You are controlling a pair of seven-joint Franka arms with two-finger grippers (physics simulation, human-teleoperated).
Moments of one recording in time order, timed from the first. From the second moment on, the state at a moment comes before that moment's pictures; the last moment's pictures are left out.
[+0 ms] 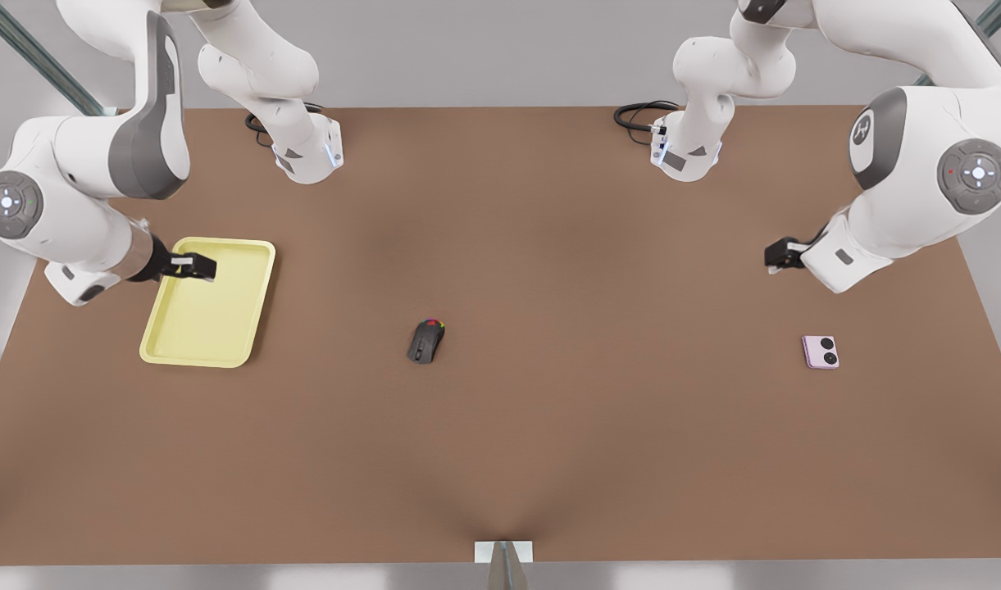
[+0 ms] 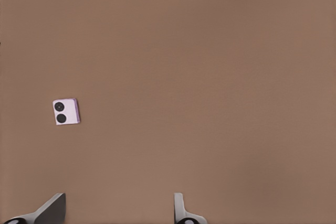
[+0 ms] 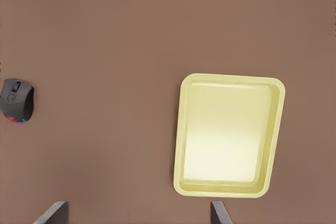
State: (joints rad) left arm -0.21 0.19 0.11 -1.30 0.03 1.34 0.03; right arm -0.11 0.09 0.14 -1.57 -0.04 1.49 0.04
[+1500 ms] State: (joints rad) left arm 0.26 0.68 0.13 -1.75 -0.03 2.26 0.47; right arm -0.11 0.11 0.14 -1.56 -0.04 1.56 0.06
